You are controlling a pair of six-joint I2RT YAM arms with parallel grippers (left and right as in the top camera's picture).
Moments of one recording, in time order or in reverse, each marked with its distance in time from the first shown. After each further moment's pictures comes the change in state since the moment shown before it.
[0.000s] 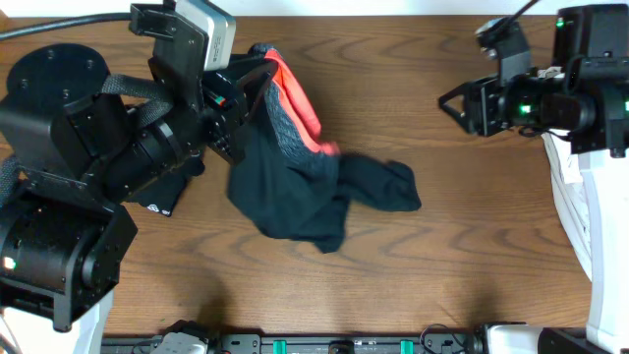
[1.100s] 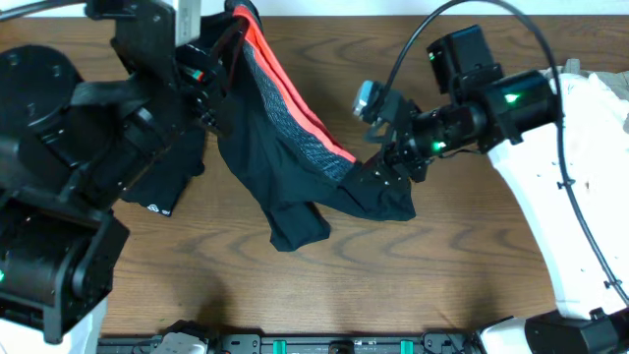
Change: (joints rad) left arm 0.000 0.000 0.046 0.120 -0.174 -0.003; right arm 0.309 0.097 -0.113 -0.045 -0.217 -0.488
